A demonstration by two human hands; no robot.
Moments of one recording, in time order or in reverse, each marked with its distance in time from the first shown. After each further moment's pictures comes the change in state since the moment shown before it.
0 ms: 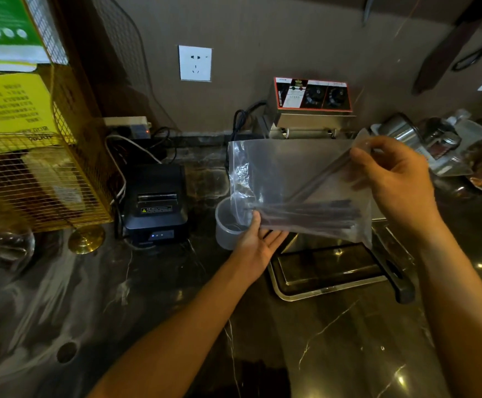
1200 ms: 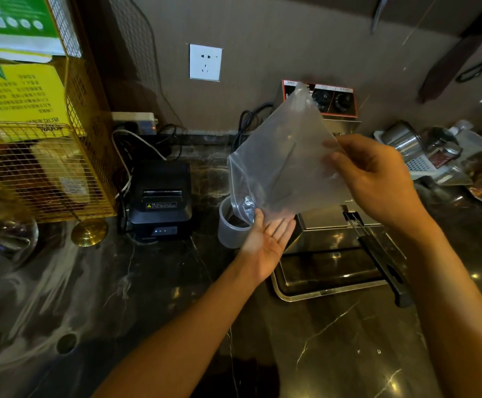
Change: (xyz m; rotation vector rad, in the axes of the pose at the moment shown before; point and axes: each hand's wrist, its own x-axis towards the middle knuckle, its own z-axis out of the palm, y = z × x) left_hand -0.018 0.001 0.013 -0.129 -0.104 -0.042; right_hand 0.005 -0.028 0.025 -0.229 -0.162 -0.151
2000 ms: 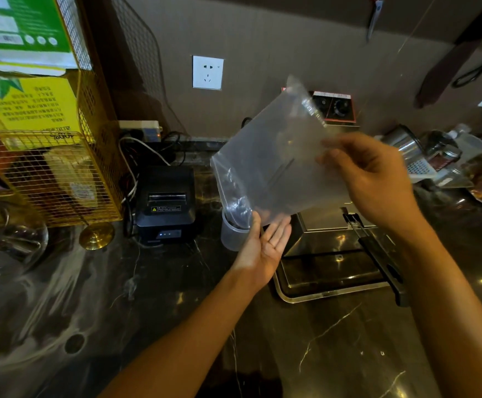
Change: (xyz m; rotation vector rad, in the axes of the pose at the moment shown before) left_hand -0.017 -0.001 -0.005 -0.020 0.002 0.067; right_hand -0.011 -0.018 0.001 0.078 0.091 -0.042
